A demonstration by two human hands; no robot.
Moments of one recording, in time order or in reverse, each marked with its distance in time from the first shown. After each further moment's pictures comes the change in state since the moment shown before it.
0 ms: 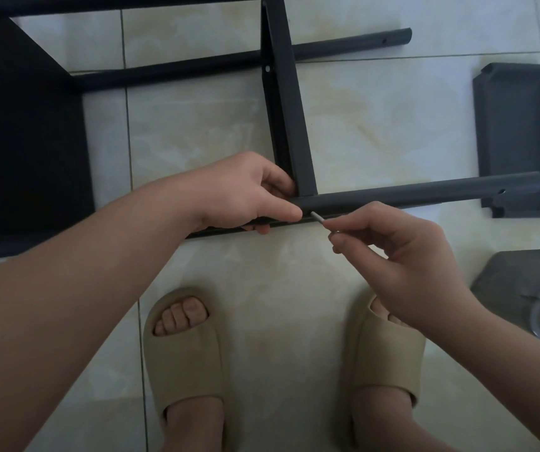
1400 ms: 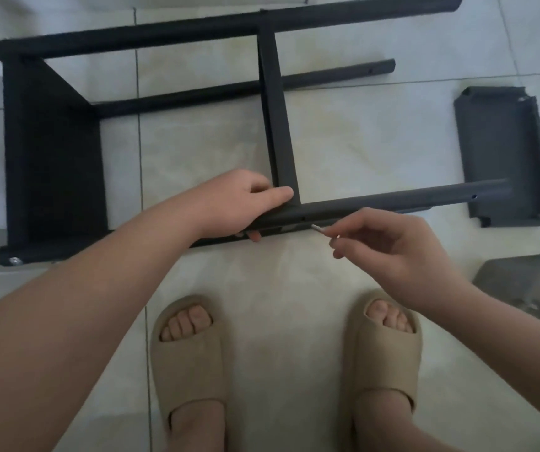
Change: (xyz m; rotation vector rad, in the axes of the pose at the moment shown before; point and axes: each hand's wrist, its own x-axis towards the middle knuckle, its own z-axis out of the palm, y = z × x) left_hand -0.005 -0.007 0.000 0.180 0.178 0.016; right_hand 0.005 0.006 -0.021 0.123 -0.135 0.109
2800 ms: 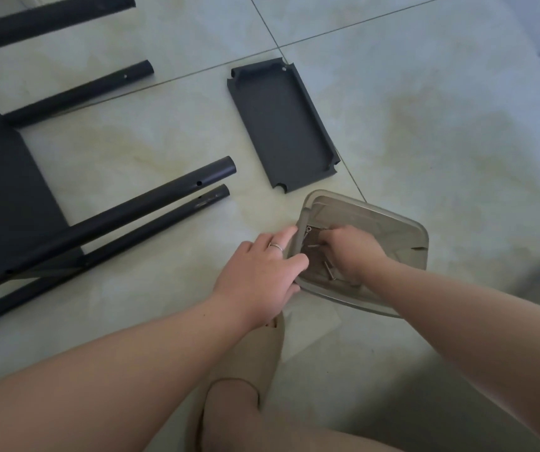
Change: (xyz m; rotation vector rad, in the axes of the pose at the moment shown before) left_hand 0.046 0.162 0.294 0.853 -0.093 0.676; right_hand -0.102 0.221 -0.217 -0.946 0.005 0.543
